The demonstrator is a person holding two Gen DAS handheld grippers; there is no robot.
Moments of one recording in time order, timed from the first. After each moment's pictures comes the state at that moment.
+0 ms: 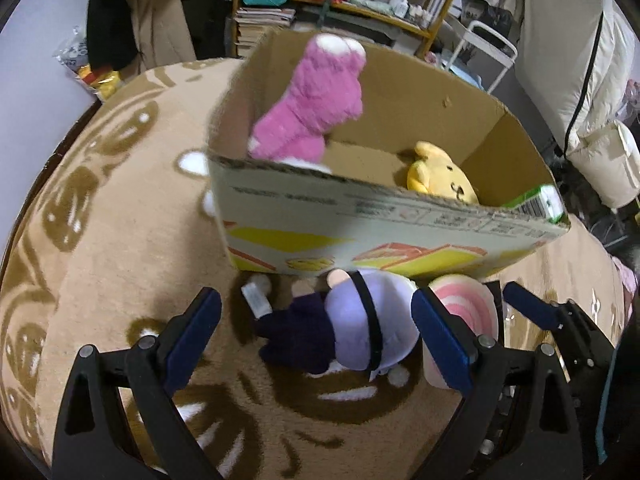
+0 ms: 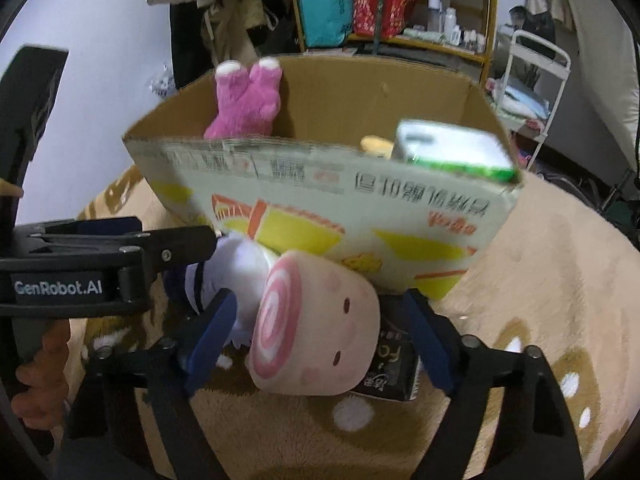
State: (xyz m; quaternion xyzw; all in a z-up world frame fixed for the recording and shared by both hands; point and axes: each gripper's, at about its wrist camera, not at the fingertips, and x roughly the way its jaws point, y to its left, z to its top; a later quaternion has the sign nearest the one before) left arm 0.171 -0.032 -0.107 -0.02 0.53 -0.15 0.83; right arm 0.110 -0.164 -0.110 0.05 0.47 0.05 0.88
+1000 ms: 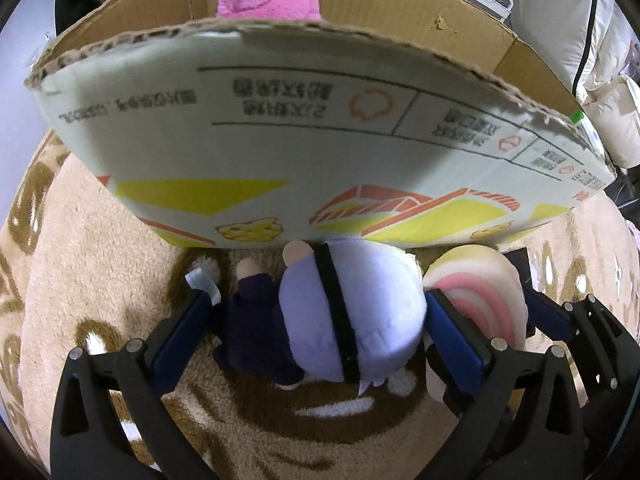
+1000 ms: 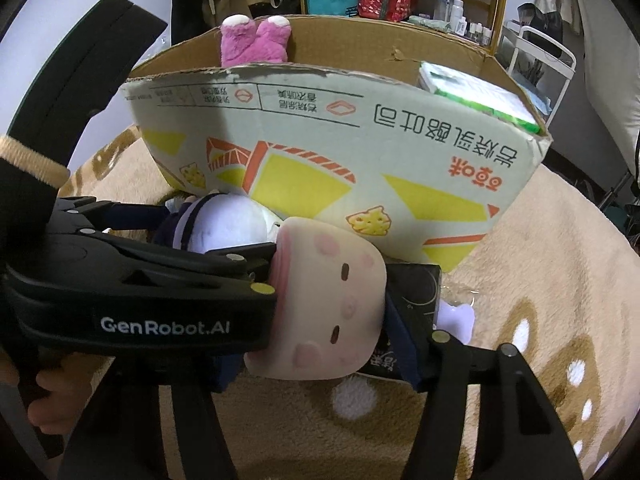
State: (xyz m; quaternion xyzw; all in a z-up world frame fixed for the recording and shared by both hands) left arm 0.180 -0.079 -0.154 0.03 0.57 -0.15 0.81; right arm 0.102 -0.147 -0.132 0.01 0.49 0.04 0.87
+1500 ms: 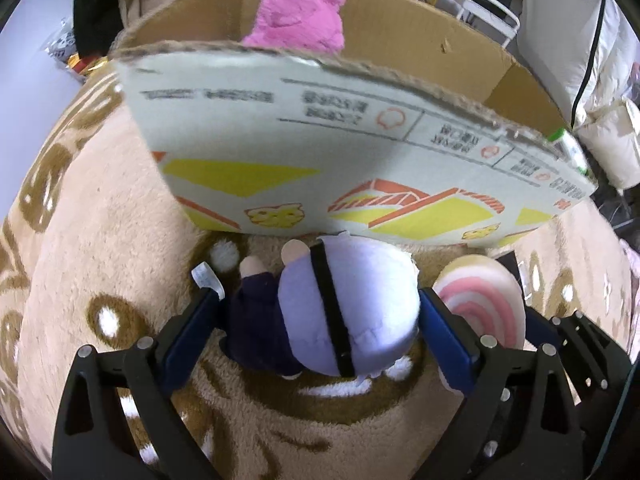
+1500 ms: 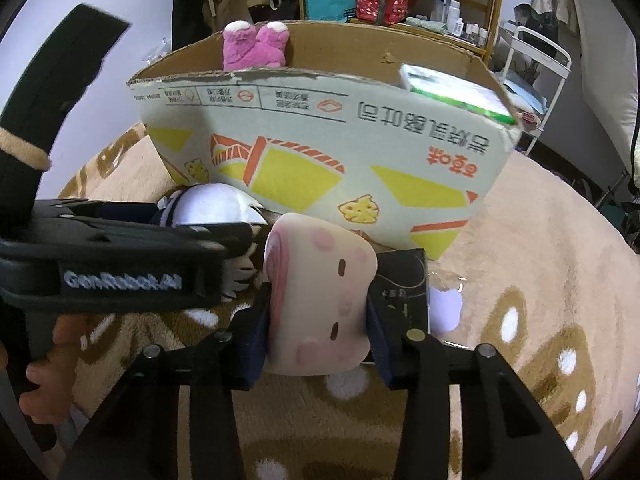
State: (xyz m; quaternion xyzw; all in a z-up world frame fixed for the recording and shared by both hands) left arm 0.156 -0.066 -0.148 -0.01 0.56 -0.15 0.82; right arm 0.089 -0.154 -0.124 0.02 0.48 0.04 0.87
